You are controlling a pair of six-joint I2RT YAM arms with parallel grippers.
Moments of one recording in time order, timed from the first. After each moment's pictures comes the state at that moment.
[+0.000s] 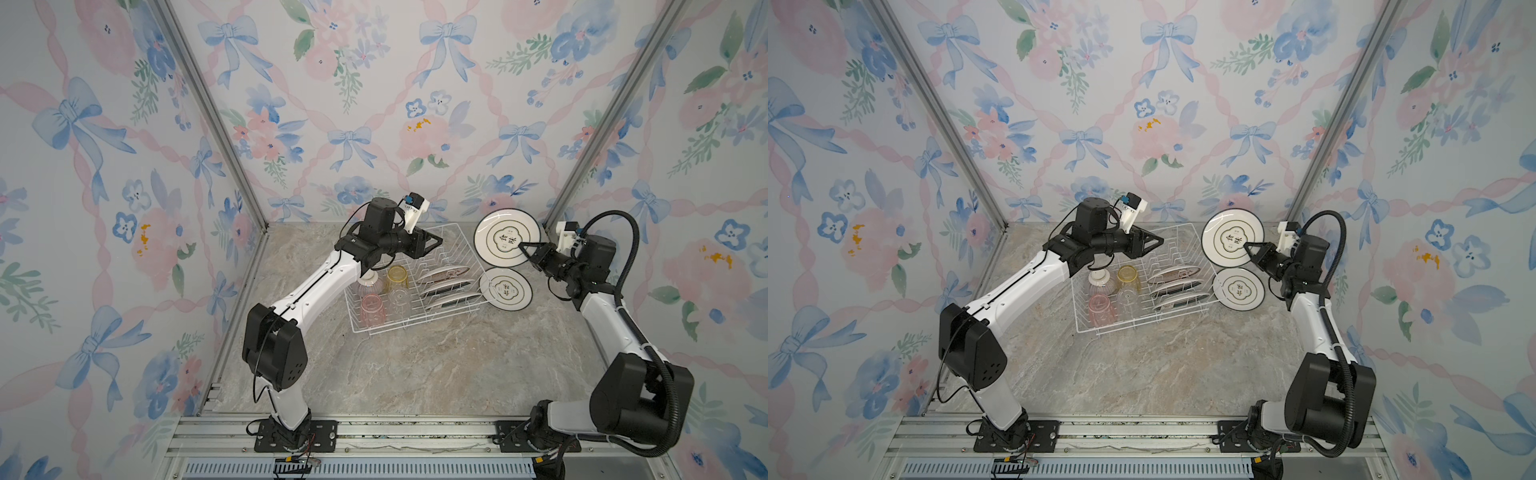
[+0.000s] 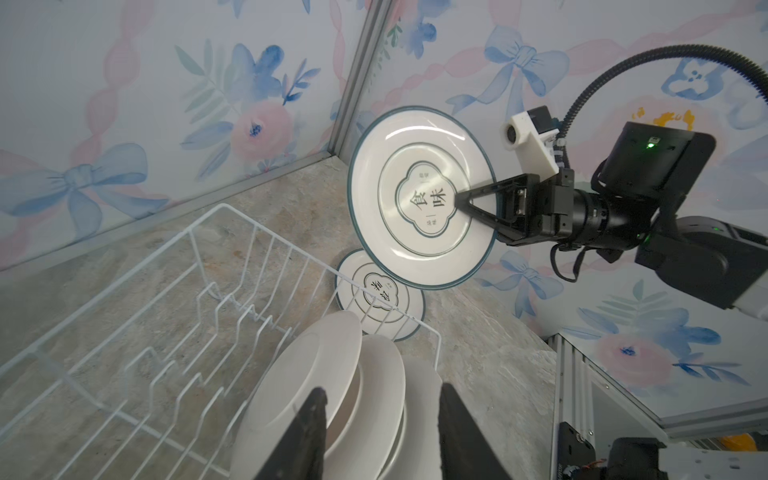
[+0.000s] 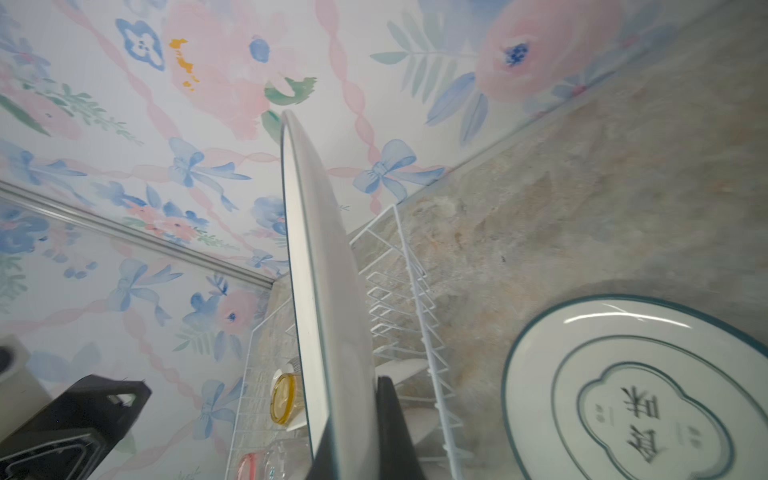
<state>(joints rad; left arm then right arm) -0.55 1.73 1.62 -0.29 0.49 -0.20 -0.29 1.38 1.03 -0.11 -0.69 0.58</state>
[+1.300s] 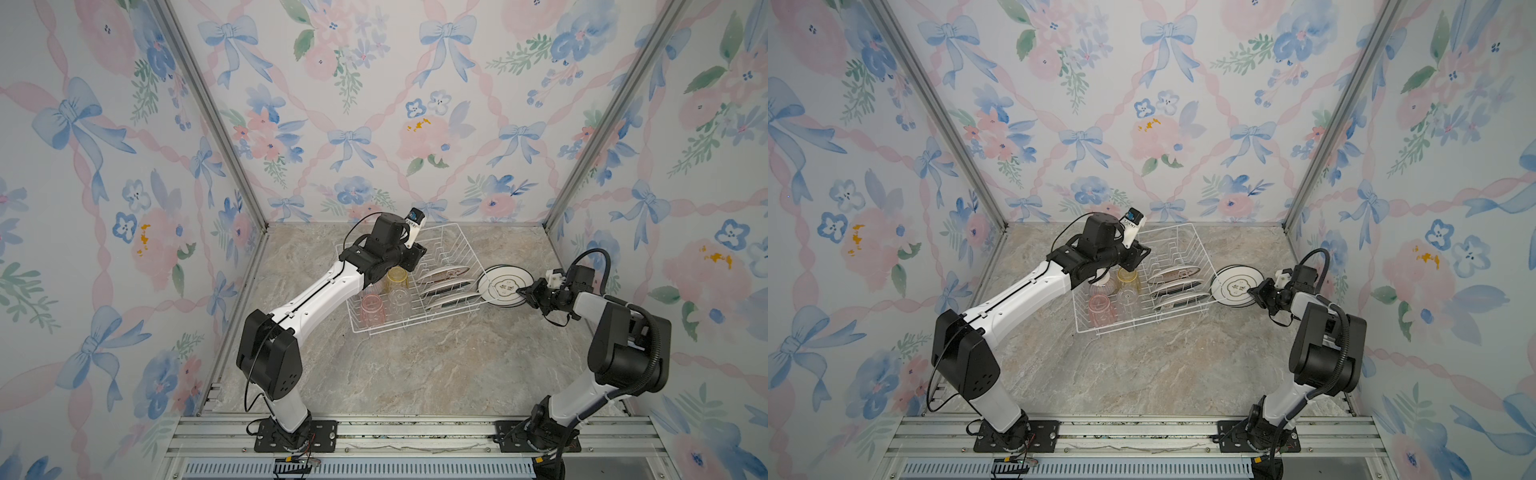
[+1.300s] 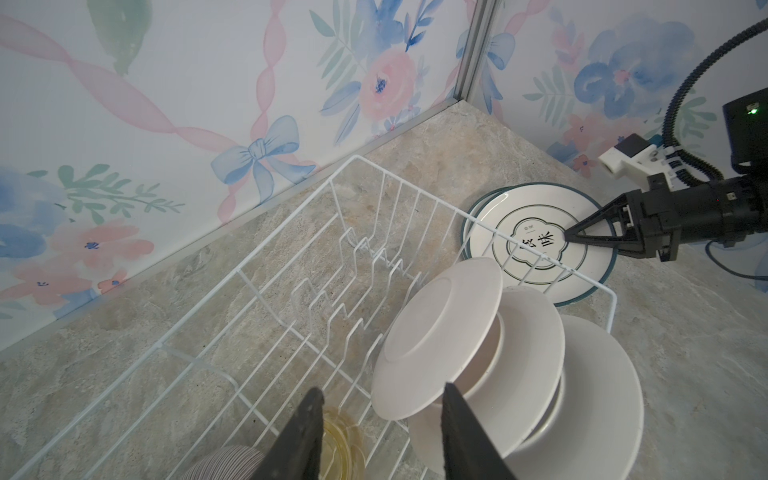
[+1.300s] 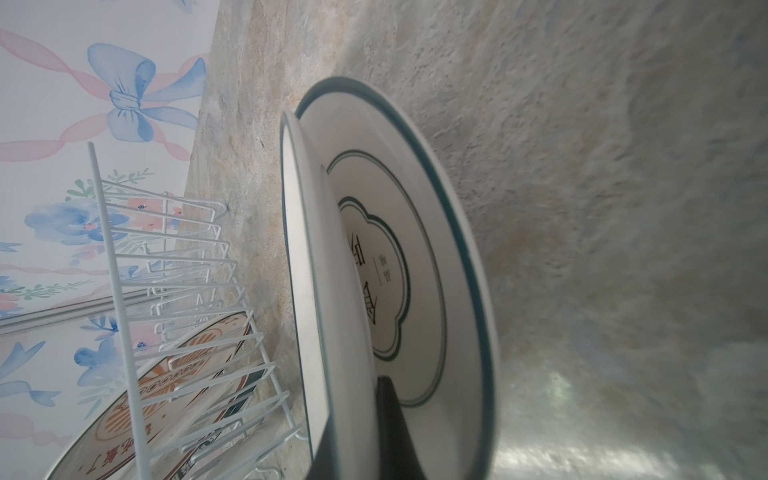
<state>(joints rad) -0.62 1.70 1.54 -0.37 0.08 0.02 -0.37 1.70 0.92 -0.21 -0.65 0.53</state>
